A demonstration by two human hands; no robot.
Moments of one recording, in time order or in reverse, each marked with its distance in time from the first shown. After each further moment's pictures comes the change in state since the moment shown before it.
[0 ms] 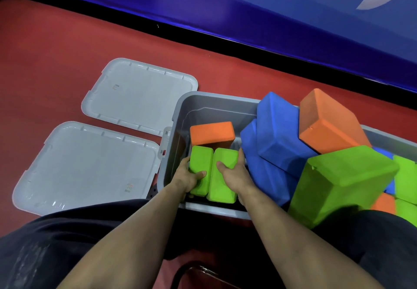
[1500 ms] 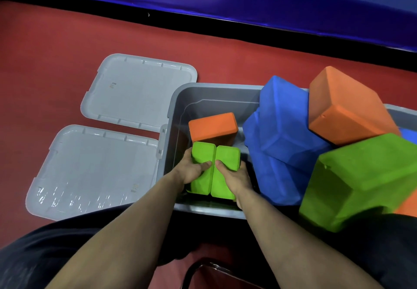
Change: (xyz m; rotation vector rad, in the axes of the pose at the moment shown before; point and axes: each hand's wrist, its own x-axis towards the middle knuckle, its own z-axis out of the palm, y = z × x) left_hand 0.019 0.024 -0.001 0.106 -0.153 -0.089; right_hand 0.034 0.048 0.035 0.231 0.025 0.212
